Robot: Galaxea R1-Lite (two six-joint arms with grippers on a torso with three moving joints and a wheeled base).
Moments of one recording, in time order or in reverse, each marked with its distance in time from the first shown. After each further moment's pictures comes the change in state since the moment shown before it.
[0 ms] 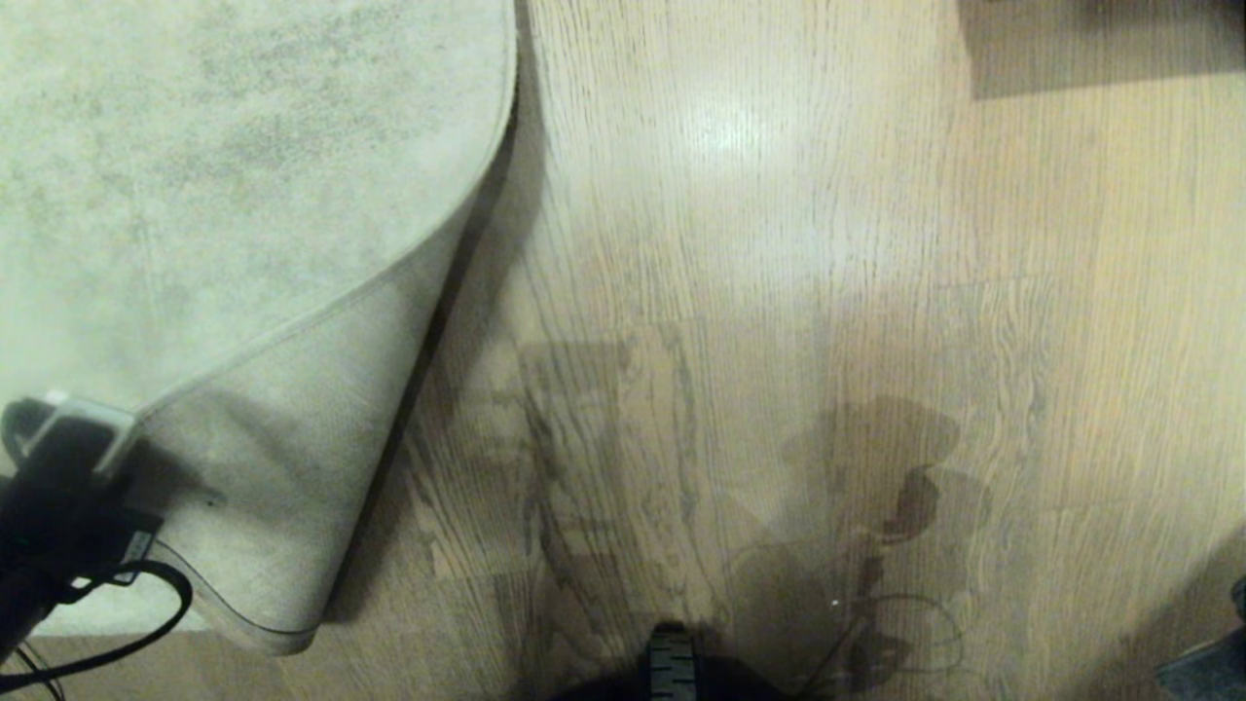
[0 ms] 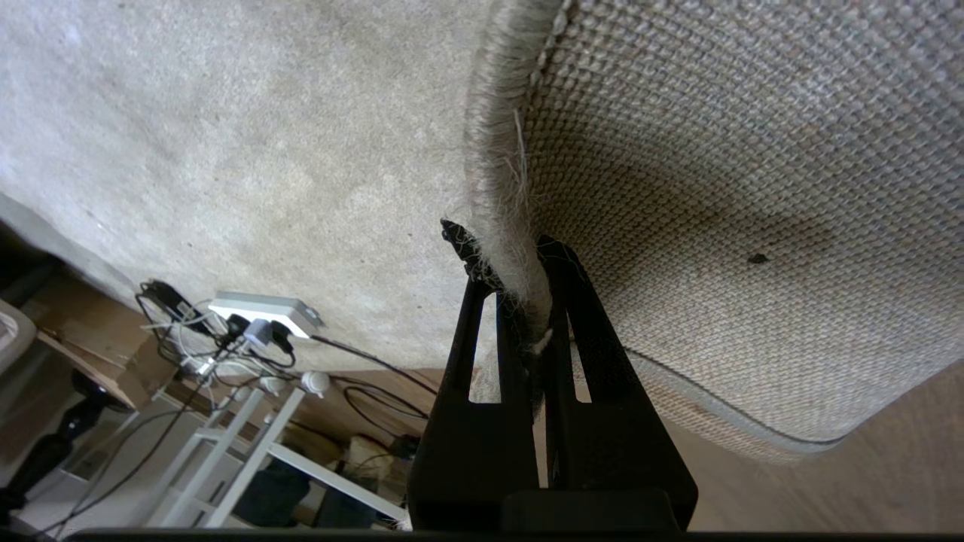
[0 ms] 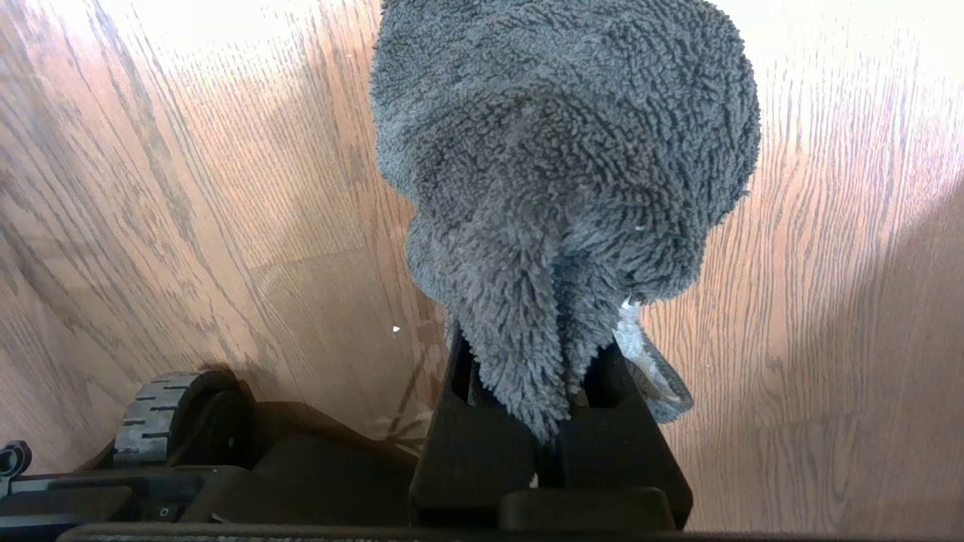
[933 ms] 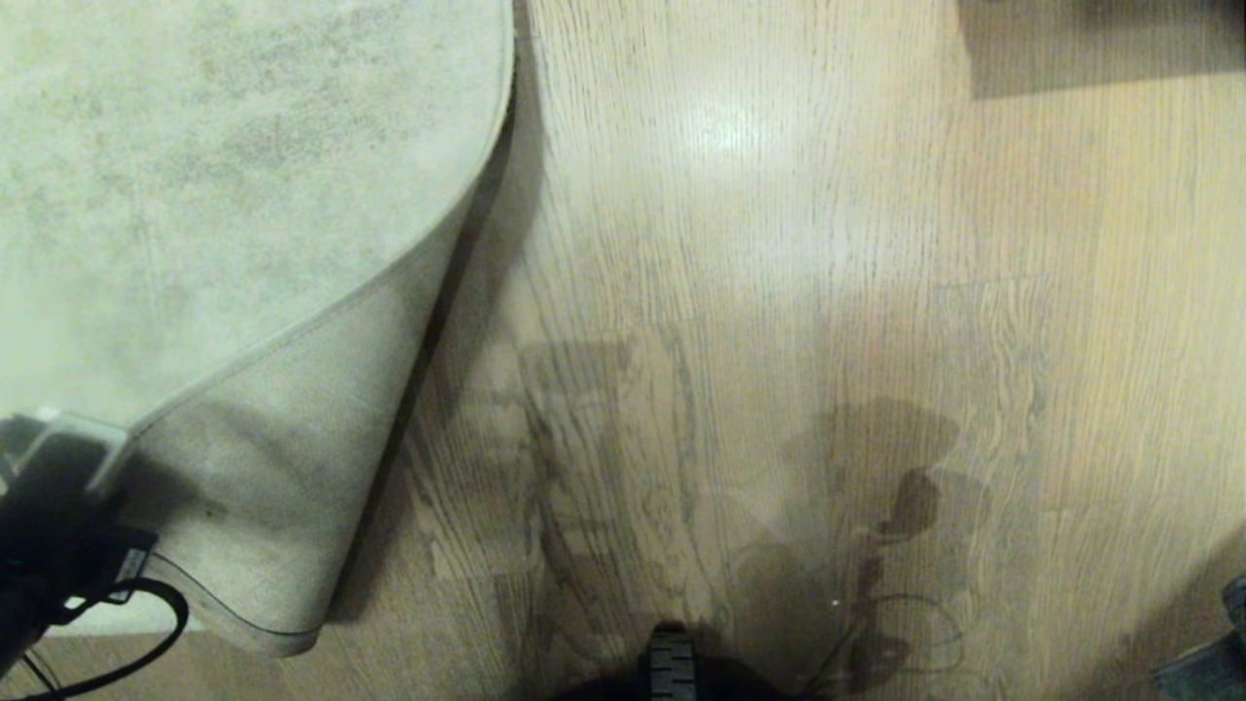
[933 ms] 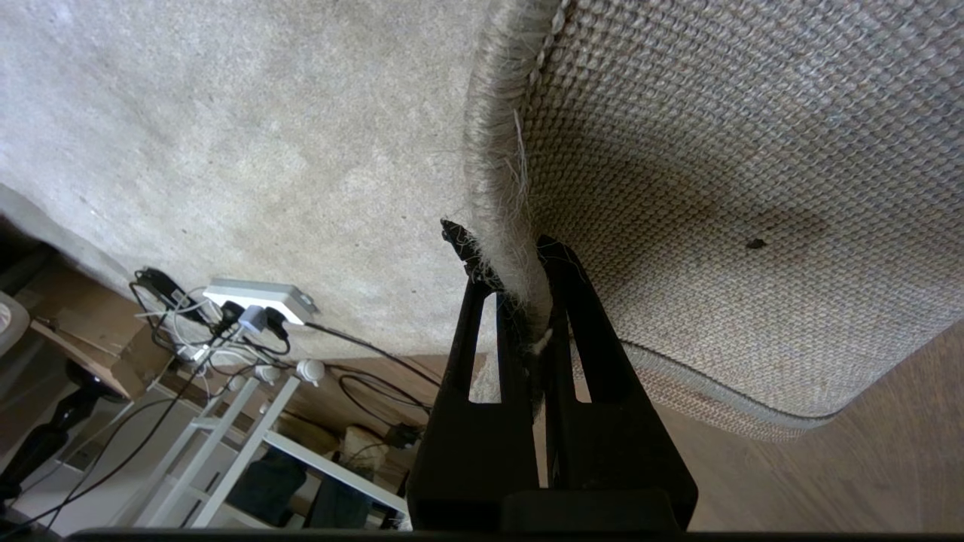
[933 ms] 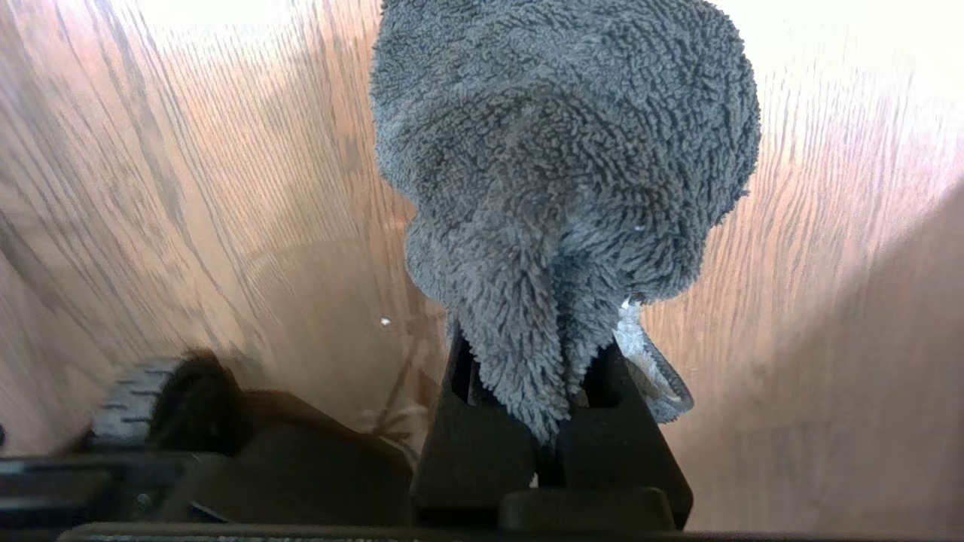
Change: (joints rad) left arm 0.001 -0.033 0.045 -0.001 0.003 -0.007; right arm 0.000 0.000 0.000 0.006 0.008 -0.051
